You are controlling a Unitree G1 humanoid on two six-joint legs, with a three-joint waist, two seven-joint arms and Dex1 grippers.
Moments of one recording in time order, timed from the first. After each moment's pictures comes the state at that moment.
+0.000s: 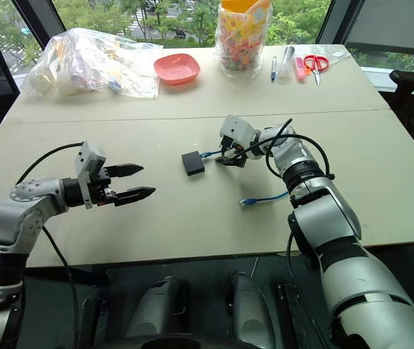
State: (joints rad) left arm -0.30 0.69 0.10 -0.11 -0.53 0.60 -0.98; right arm -1.17 -0.33 0.35 1.21 -0.12 -0.11 0.89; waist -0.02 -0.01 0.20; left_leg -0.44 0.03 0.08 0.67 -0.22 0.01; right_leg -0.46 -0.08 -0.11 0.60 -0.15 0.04
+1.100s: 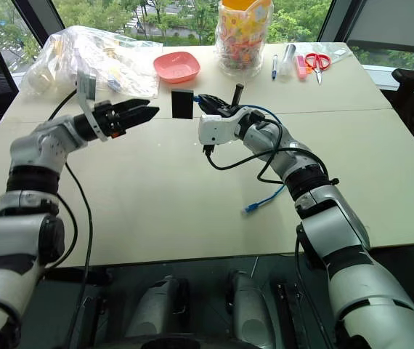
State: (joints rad) left arm -1.09 0.51 0.13 0.89 -0.49 0.48 -1.25; right arm -1.03 -0.44 0.40 0.74 -0.62 -0.59 0.07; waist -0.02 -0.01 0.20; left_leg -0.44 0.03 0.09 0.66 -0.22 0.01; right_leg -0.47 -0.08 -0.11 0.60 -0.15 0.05
